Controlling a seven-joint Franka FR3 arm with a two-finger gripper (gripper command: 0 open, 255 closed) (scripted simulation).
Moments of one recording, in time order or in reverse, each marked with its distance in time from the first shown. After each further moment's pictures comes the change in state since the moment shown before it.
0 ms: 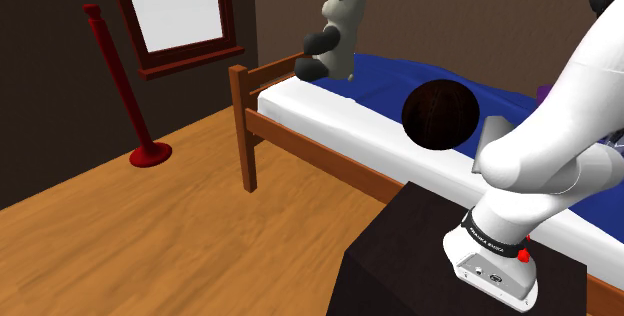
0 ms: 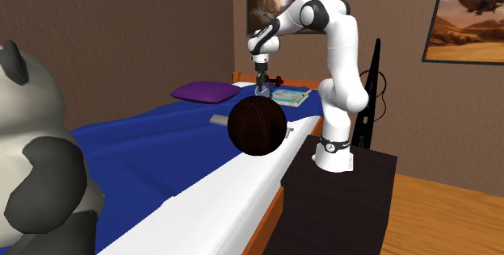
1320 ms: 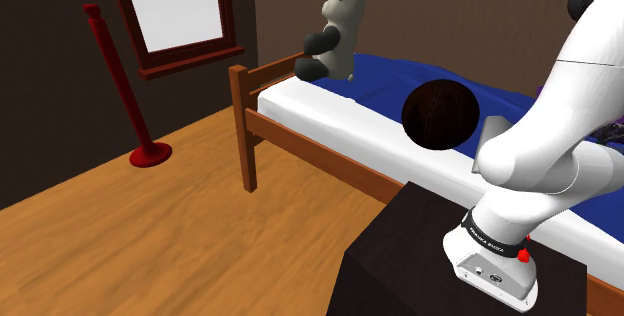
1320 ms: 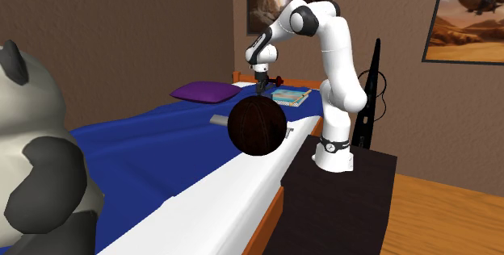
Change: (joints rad) arm -0.086 0.129 0.078 -0.057 0.152 0.107 -0.102
